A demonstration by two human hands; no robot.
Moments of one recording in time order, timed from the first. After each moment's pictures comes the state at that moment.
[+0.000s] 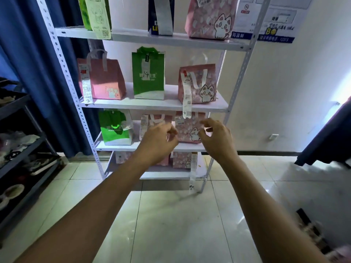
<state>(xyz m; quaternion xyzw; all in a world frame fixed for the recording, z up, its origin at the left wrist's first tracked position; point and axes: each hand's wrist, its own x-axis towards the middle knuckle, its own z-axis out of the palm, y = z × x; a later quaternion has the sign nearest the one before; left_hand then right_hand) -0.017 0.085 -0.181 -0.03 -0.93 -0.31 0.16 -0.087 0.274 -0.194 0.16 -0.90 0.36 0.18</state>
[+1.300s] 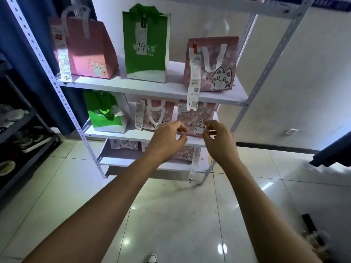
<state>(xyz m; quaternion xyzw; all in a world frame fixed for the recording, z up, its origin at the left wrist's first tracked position) -0.195 0.096 -0.270 0.02 -0.92 -0.37 0.14 -0.259 0.269 -0.278 0.14 -0.91 0.38 0.08</state>
